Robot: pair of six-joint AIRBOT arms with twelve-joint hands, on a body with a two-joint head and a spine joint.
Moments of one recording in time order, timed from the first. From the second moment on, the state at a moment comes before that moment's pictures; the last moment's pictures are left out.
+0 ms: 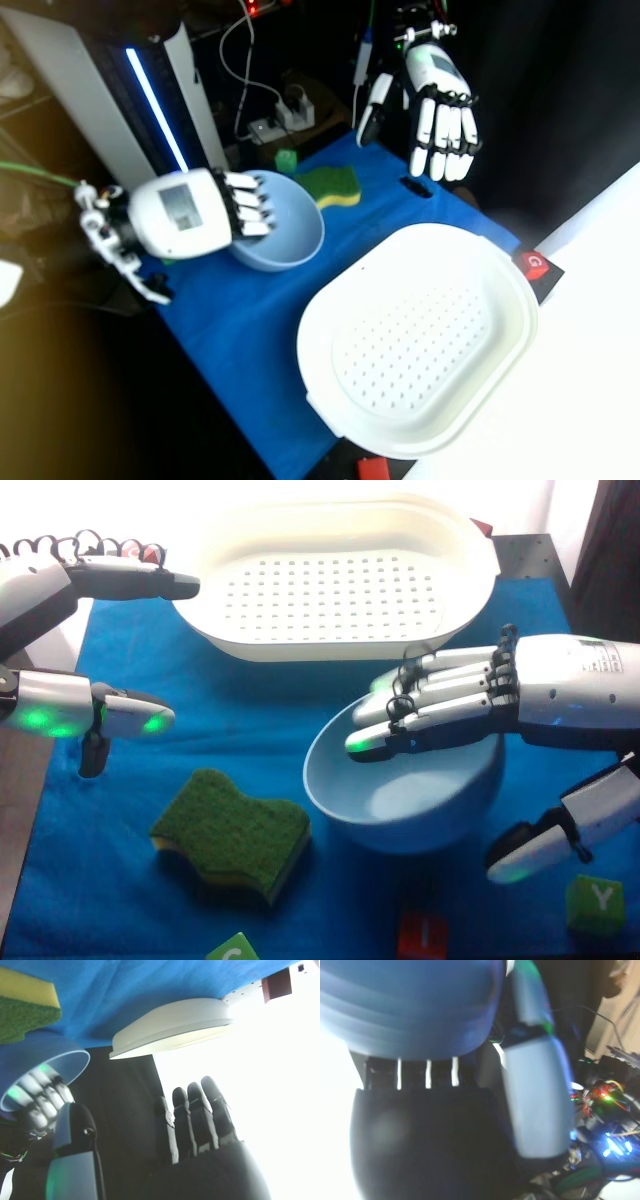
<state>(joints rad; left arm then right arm) 0.90 -0.83 1.10 0.00 -0.89 0.72 -0.77 -1.08 1.32 -0.86 1.04 0.08</state>
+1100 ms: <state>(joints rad) 0.98 -0.80 1.04 -0.05 -1.10 0.72 -0.86 -0.87 1.26 -0.45 1.17 -0.13</state>
